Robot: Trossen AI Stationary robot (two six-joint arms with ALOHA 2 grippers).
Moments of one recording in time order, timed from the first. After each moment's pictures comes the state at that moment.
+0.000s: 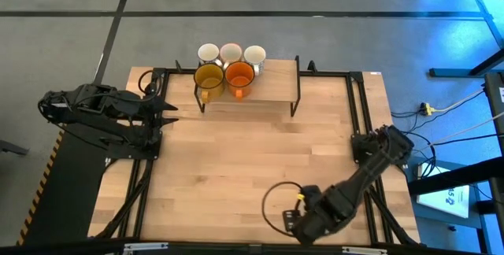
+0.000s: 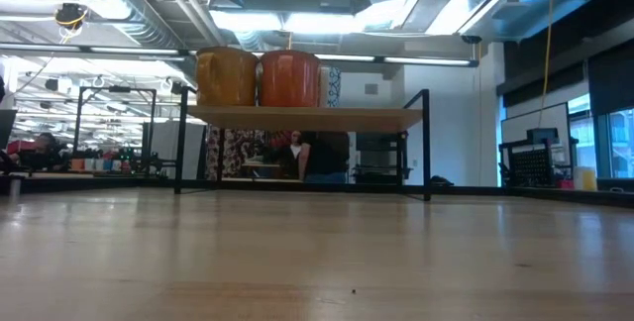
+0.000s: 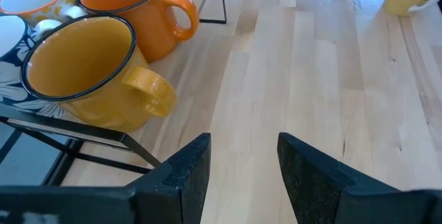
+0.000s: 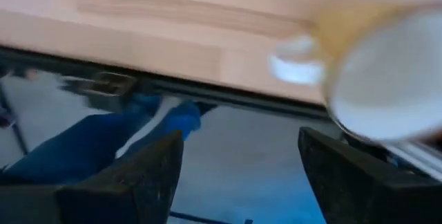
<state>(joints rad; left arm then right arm) -0.16 0.63 1.06 -1.11 -0.36 -0.17 0.72 1.93 1.88 -1.27 -0.11 2.18</state>
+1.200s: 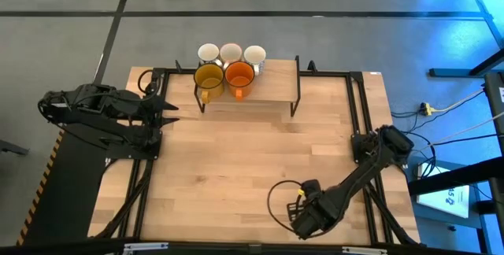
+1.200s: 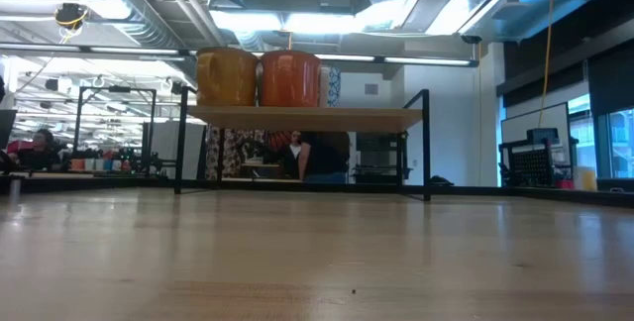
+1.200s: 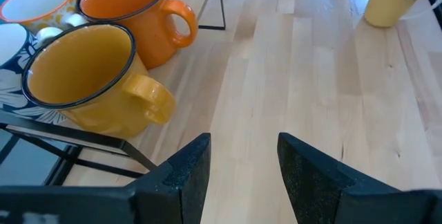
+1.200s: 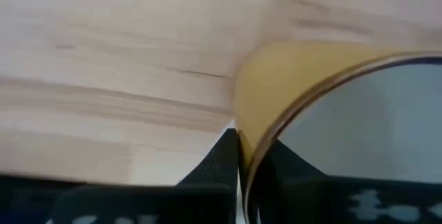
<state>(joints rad) -0.16 0.63 1.06 -1.08 -0.36 -0.17 0.72 1.93 1.57 -1.20 -0.03 2.11</state>
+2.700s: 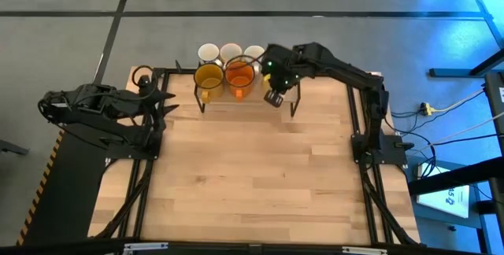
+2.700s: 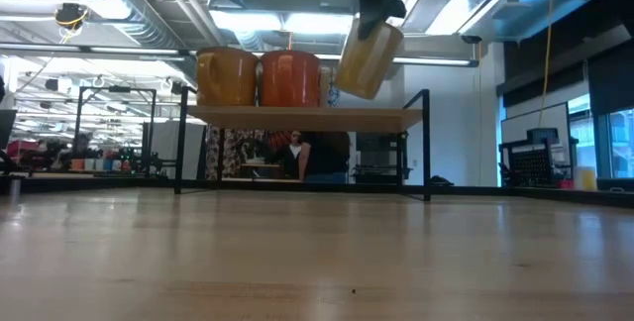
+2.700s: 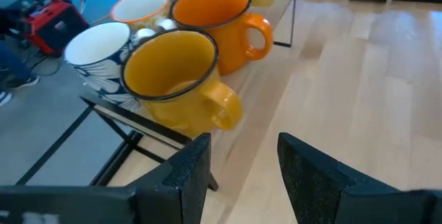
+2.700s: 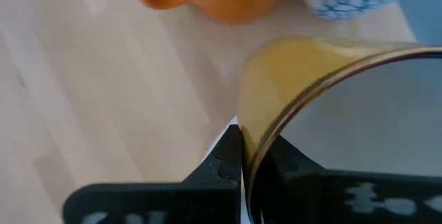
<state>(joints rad) -0.16 0.63 1.06 -1.08 -0.60 -0.26 -0.30 1.93 2.21 -1.43 0.07 0.14</state>
